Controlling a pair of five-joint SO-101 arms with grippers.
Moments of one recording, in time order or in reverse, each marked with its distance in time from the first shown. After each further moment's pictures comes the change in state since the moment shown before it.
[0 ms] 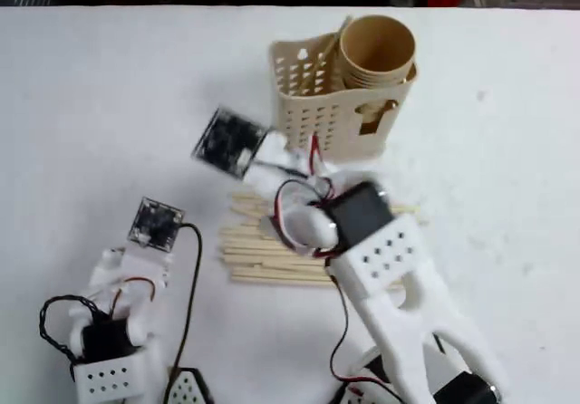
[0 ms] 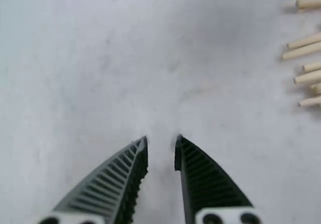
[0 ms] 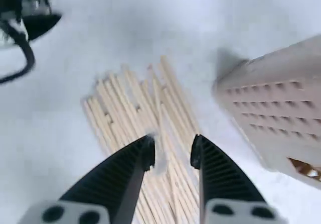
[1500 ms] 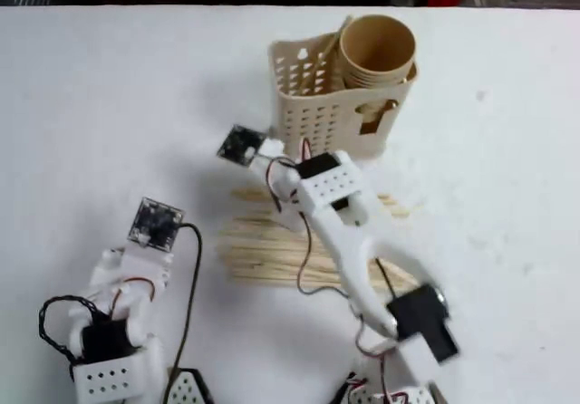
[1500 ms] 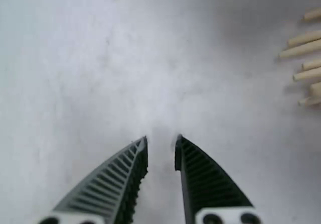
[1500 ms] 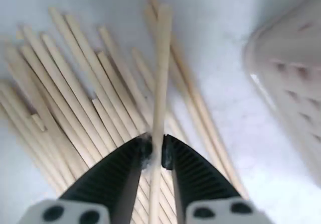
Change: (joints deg) left arm 0.0 0.0 0.0 0.0 0.0; right arm 9.1 28.8 6.1 -22.9 3.5
